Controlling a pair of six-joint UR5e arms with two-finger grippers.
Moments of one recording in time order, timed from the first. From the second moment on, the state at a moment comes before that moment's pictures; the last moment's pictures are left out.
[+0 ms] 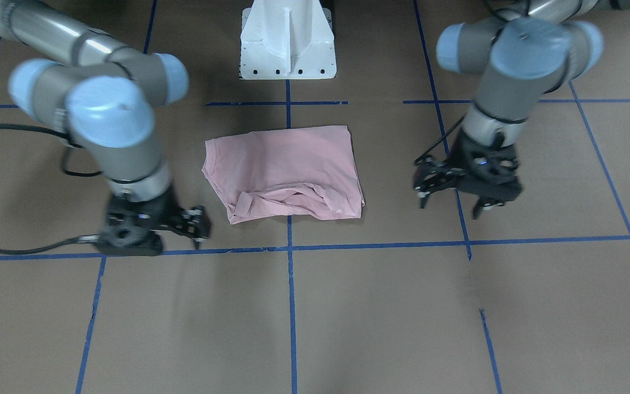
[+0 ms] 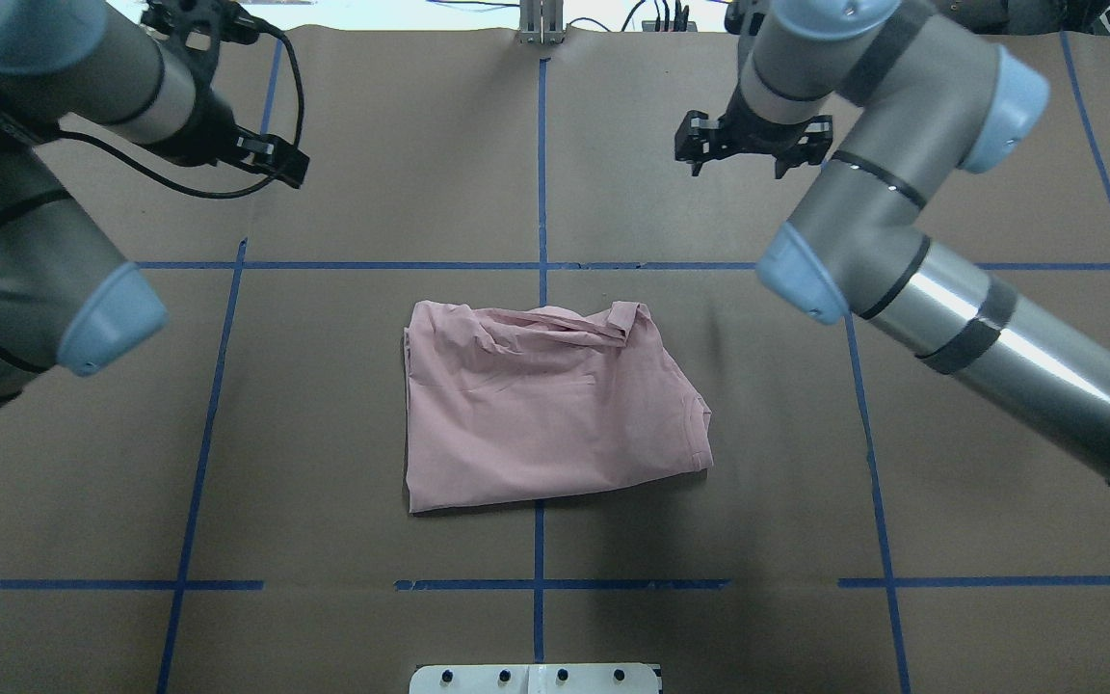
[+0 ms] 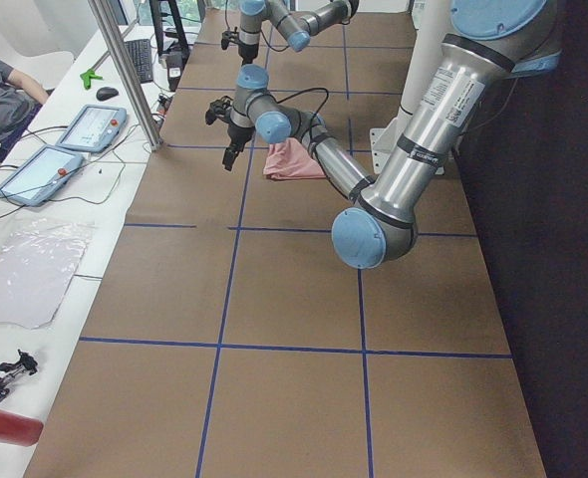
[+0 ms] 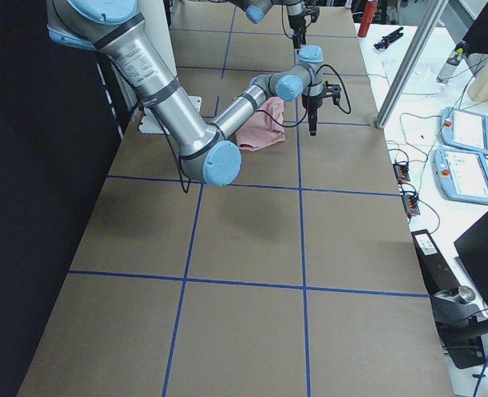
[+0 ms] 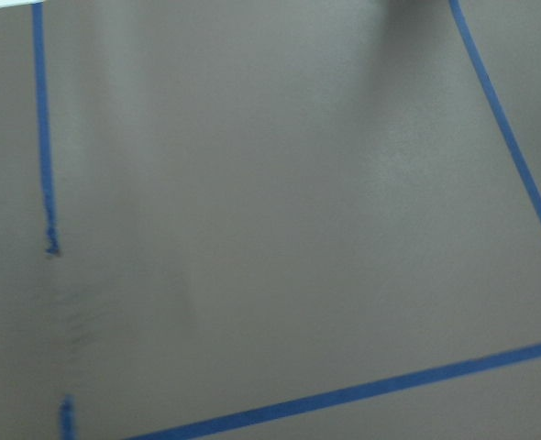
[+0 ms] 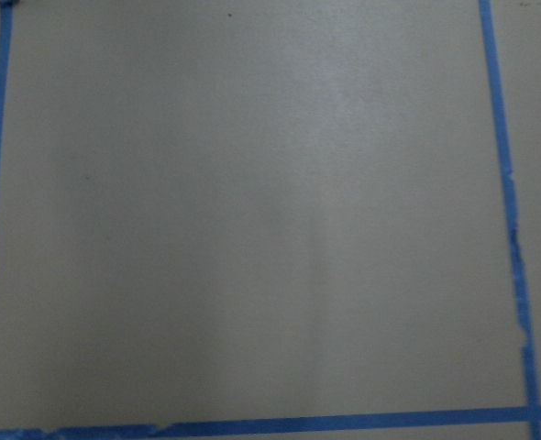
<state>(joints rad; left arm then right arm) -0.96 -2.06 -1.81 -1.64 -1.97 -0.58 0.92 -0.92 1.61 -1.62 1.99 0.88</state>
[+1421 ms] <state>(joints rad) -1.54 -1.65 -1.65 -1.52 -2.34 0.22 1.56 -1.58 1.57 -1.70 2.31 -0.13</state>
